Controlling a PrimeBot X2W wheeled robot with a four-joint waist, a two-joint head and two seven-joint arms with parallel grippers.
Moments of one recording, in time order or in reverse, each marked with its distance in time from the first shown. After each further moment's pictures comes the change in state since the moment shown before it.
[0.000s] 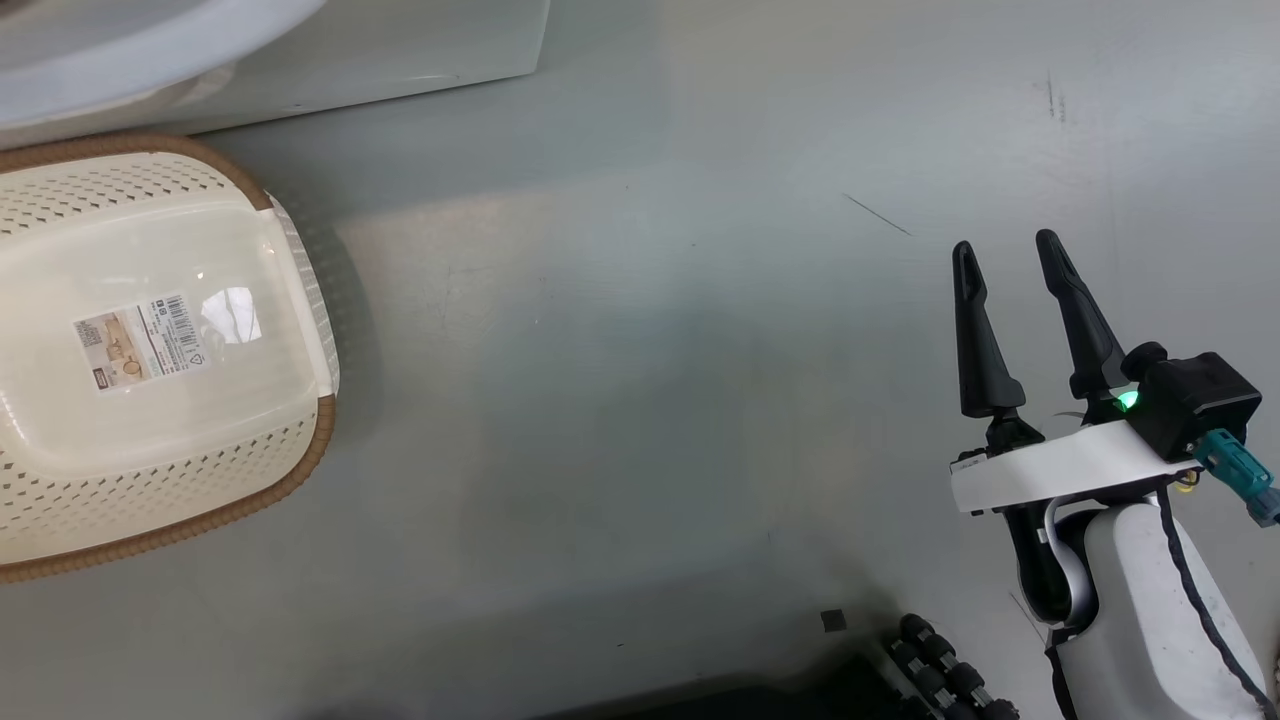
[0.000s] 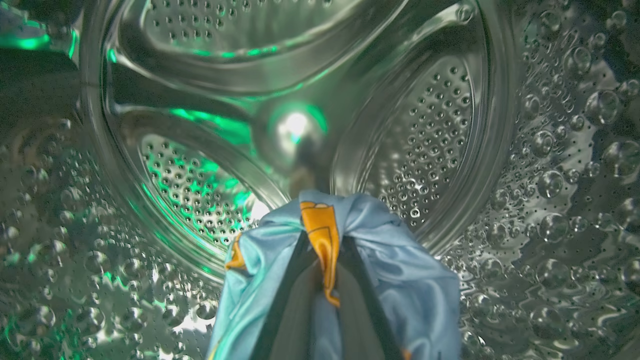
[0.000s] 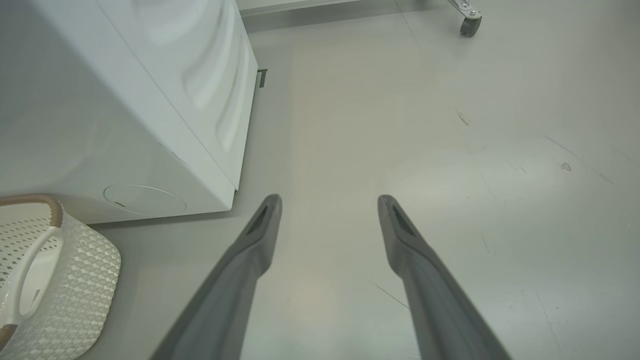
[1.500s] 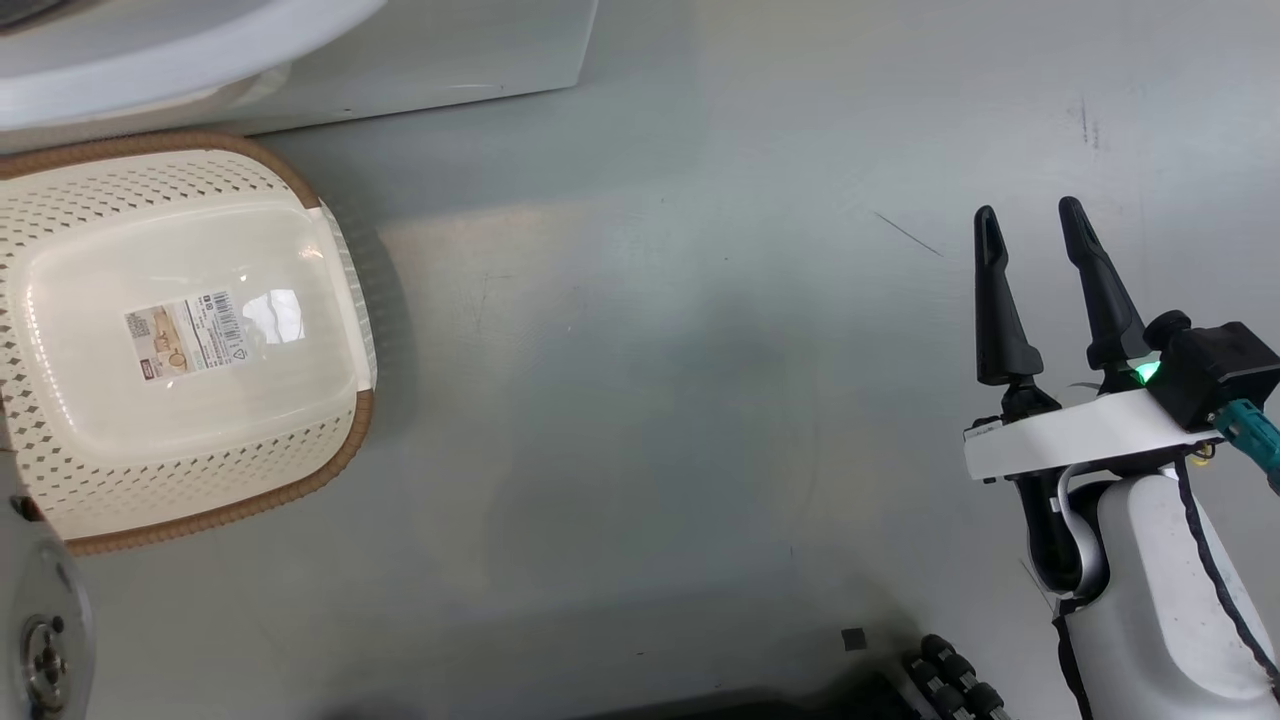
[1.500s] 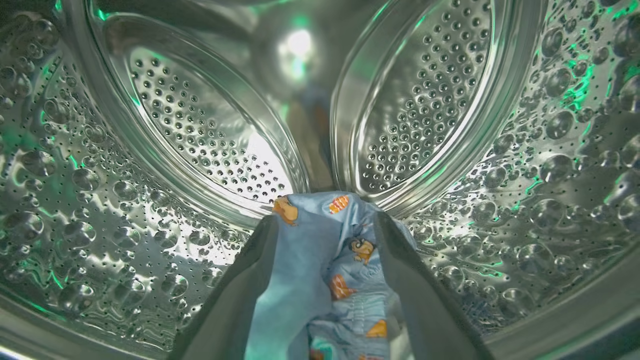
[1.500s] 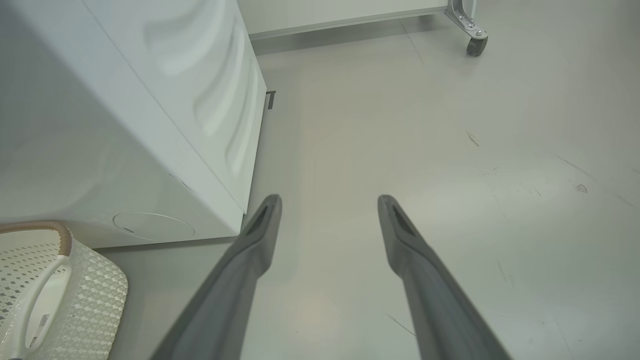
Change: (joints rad) left arm 0.020 -0.093 0.016 0.163 -0.008 0.021 -0.007; right arm -0.049 0.003 -0.026 0.023 0.008 0.000 0.000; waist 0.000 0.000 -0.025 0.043
